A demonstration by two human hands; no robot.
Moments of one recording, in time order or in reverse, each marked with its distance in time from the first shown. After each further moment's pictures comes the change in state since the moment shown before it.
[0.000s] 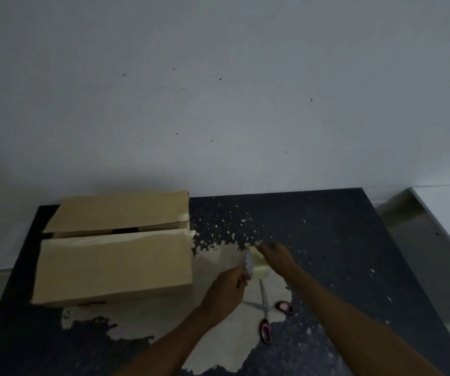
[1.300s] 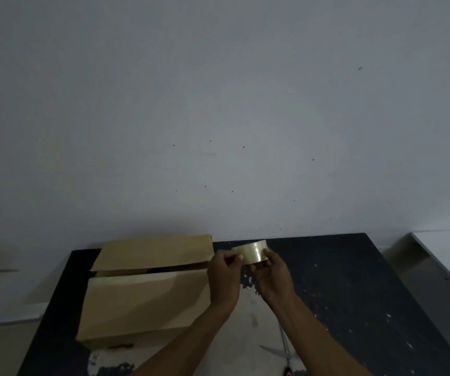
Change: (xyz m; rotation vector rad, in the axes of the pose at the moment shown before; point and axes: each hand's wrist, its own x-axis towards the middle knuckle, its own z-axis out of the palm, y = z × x) left_hand -0.002 0.072 -0.115 -0.465 0.674 -0.108; right_hand -0.080 -0.136 0.031 1.497 -0.083 0.064
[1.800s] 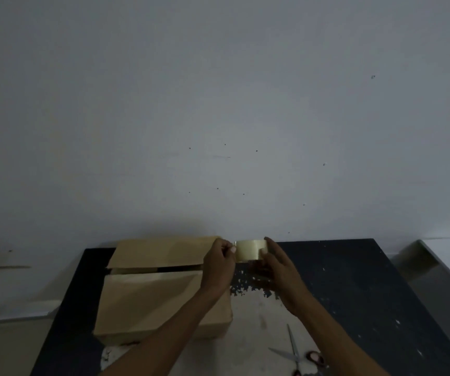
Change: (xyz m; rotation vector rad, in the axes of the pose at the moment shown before) left_hand 0.028 0.011 -0.046 0.163 -0.113 0.076; right_hand -0.032 -0.008 0.004 -0.844 -0.230 -0.192
